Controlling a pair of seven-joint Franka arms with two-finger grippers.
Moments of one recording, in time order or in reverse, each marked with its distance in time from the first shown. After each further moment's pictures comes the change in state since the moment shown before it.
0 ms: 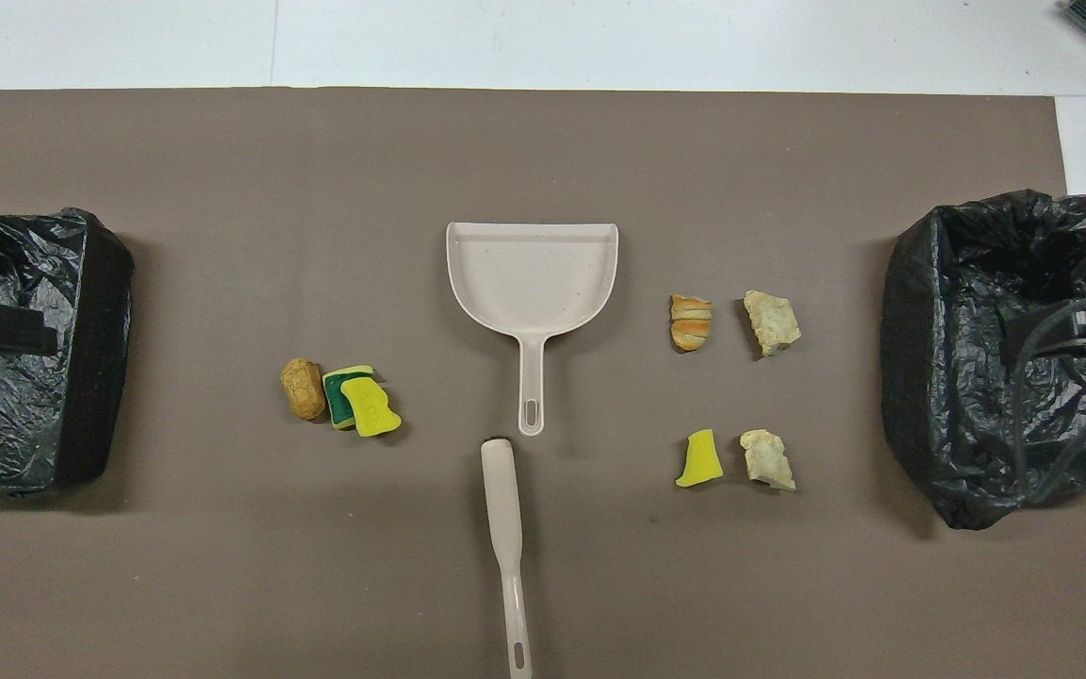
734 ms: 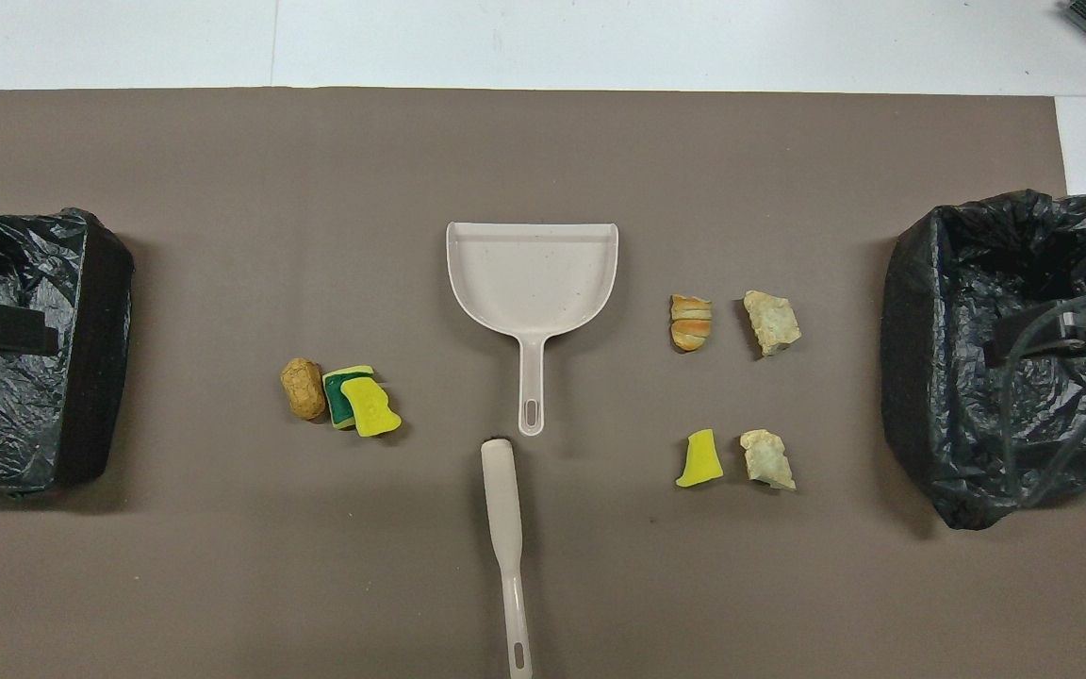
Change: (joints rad) left arm 0.000 0.000 -0.001 0.000 0.000 0.000 0.000; right arm 0.011 0.005 0.010 -0.002 0.038 -0.003 0.000
